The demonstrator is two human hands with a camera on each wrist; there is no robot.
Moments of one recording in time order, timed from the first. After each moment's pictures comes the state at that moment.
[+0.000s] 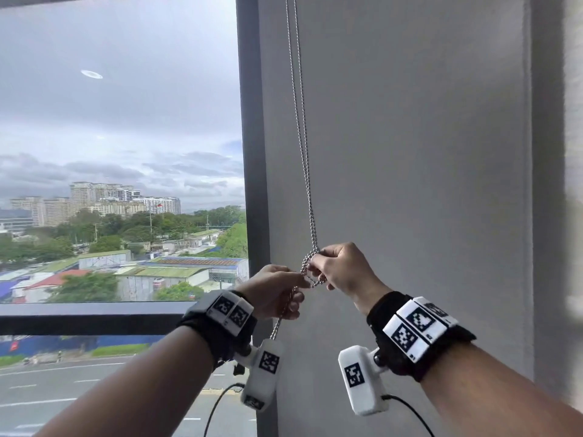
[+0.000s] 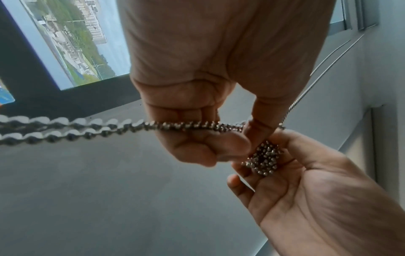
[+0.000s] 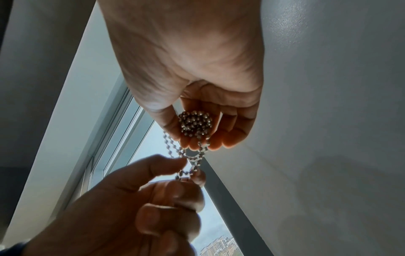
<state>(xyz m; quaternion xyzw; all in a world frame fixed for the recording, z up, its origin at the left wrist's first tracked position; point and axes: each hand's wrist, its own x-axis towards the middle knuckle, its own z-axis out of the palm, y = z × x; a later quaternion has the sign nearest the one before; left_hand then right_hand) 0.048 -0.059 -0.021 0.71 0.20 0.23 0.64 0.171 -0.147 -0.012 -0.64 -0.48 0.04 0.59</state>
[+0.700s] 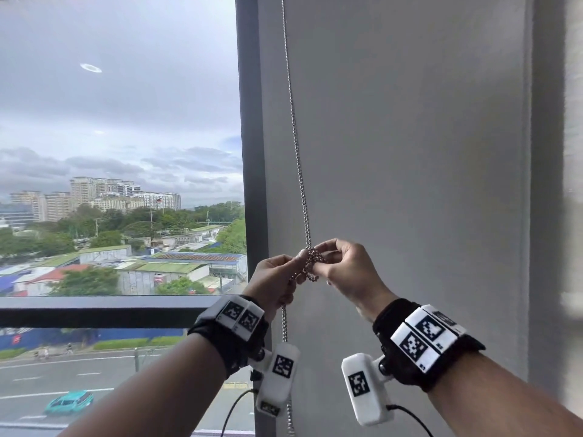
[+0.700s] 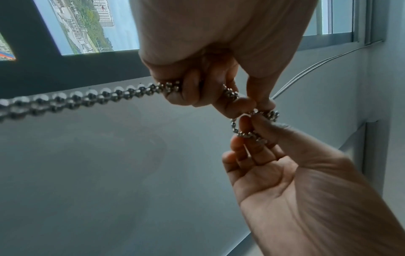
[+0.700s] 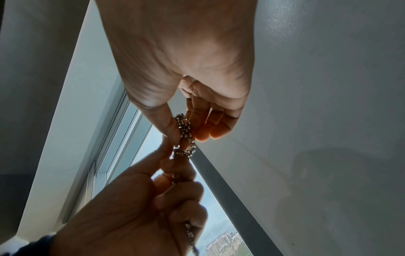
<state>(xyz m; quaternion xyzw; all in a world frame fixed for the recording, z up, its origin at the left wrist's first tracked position) 0.063 -0.063 -0.038 0.65 0.13 0.41 0.63 0.172 -0.161 -0.025 -0.58 -0.49 0.06 0.65</state>
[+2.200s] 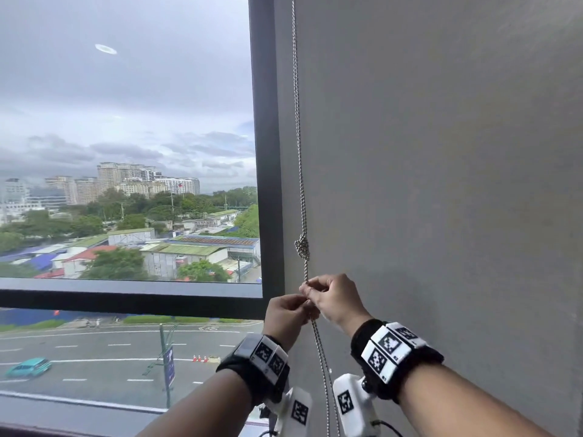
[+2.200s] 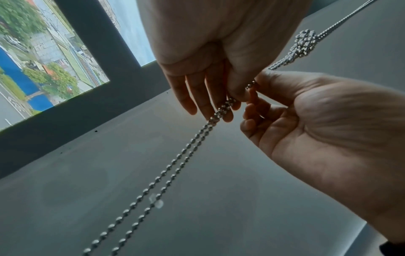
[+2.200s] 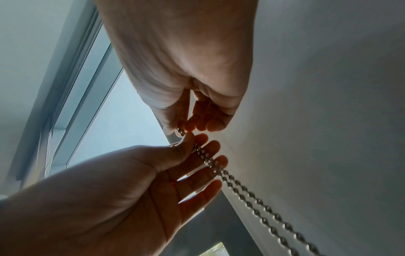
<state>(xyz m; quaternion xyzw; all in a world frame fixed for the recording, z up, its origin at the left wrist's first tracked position) 0.105 0.003 -0.141 0.64 0.18 0.48 0.57 0.194 -0.061 -0.103 -0.65 -0.50 0.05 0.57</state>
